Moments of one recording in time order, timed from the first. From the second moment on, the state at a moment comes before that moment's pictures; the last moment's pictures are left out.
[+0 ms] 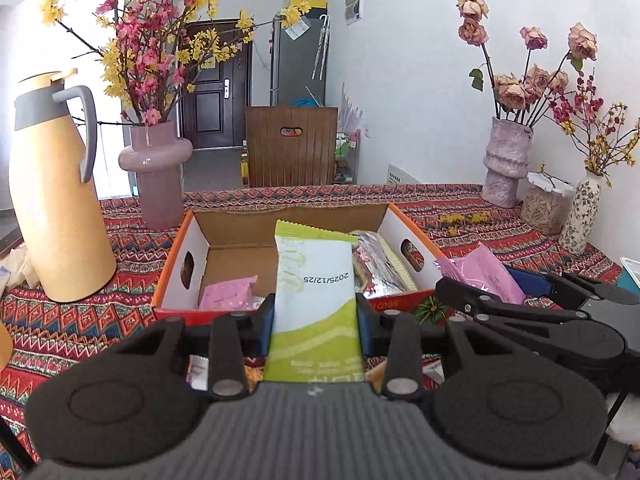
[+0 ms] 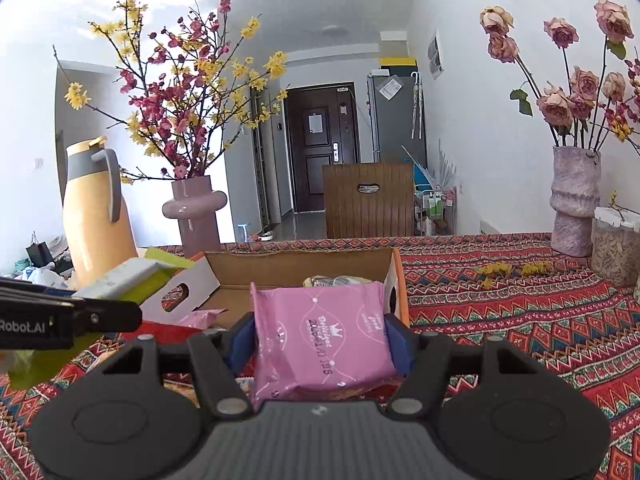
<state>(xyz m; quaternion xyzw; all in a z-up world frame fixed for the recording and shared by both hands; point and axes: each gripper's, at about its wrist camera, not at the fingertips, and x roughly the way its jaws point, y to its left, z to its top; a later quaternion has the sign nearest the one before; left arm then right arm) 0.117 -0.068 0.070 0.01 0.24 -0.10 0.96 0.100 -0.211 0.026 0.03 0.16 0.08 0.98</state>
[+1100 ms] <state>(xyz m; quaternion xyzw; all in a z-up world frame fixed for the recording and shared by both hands) 0.247 -0.019 0.028 -0.02 0.24 -0.02 0.97 0.235 -0.160 0.013 0.00 0.22 0.12 0.97</state>
